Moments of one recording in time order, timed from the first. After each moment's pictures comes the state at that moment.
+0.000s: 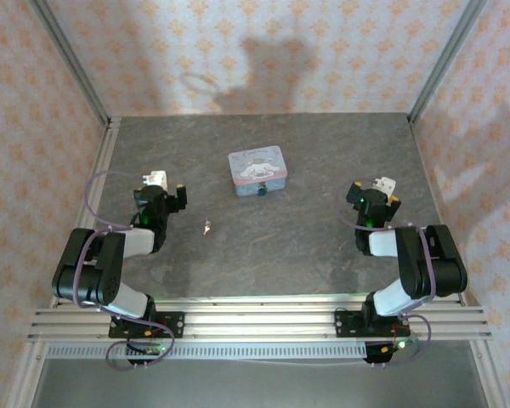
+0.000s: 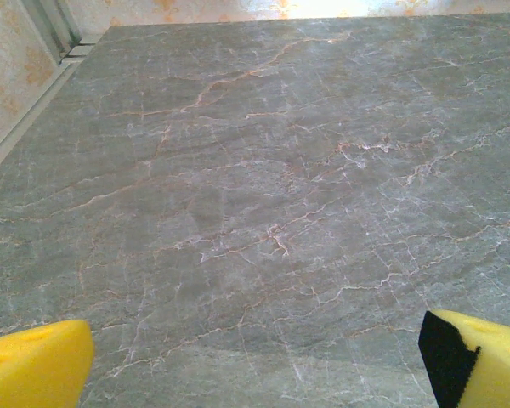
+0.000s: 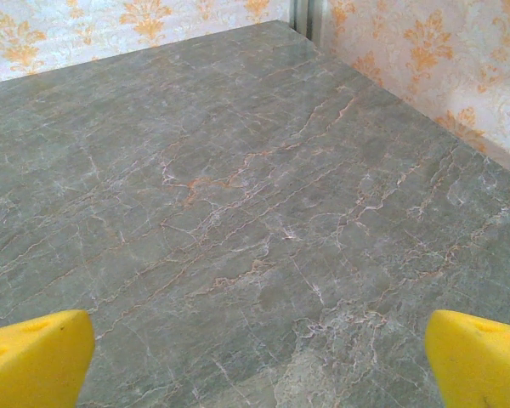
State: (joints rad) left arm -0.04 1.50 0.43 0.62 -0.25 -0.05; right arm 0.05 1.52 0.38 0.74 0.42 0.22
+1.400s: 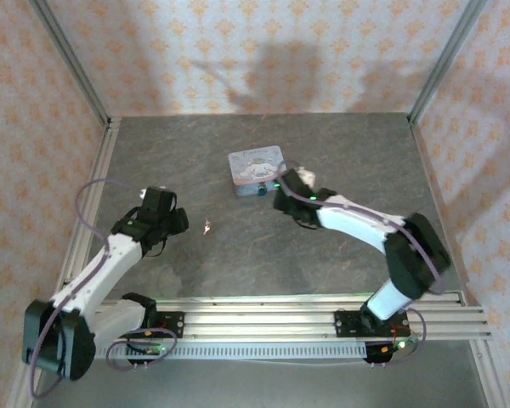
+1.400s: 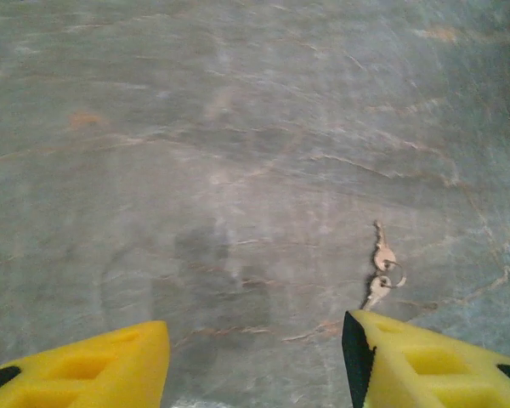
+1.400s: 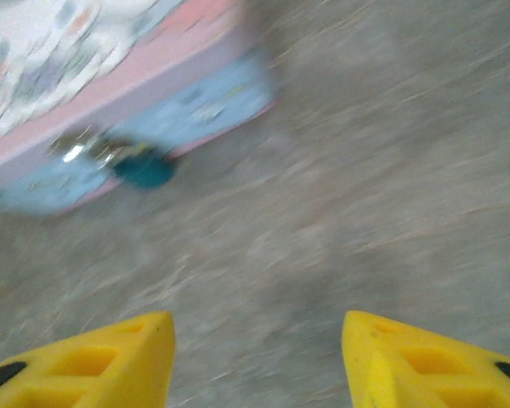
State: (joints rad) left arm -0.22 0.99 0.66 -0.63 -0.20 -0.56; right arm 0.74 1.65 1.10 -0.46 0.28 0.86
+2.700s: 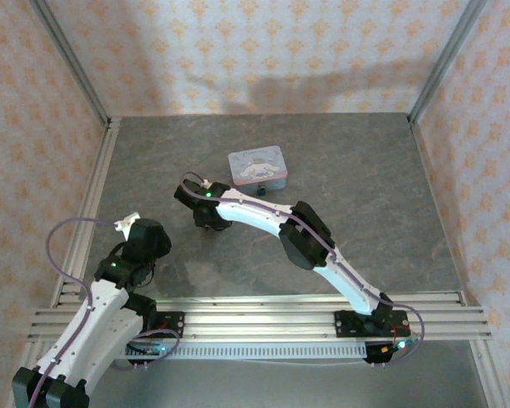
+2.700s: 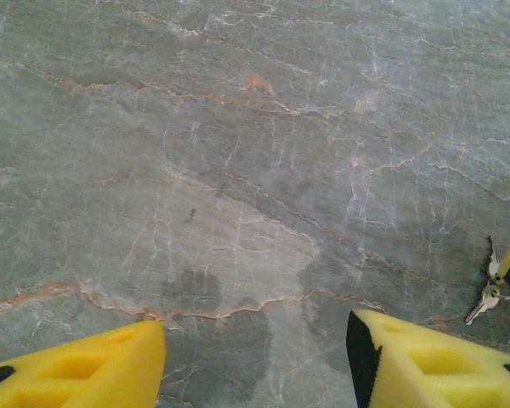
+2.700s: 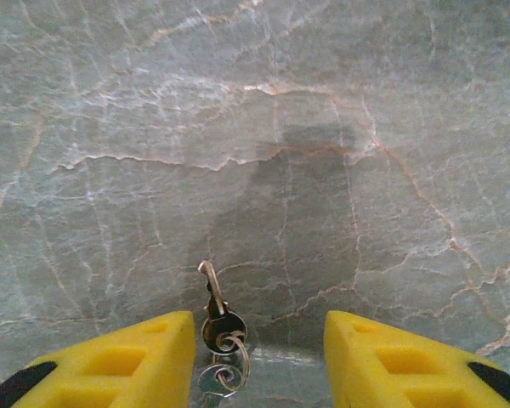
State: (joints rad) left arm -0.22 0.63 0.44 -0.74 -0.36 -0.72; right arm 1.03 2.46 2.17 -0.96 0.21 0.94
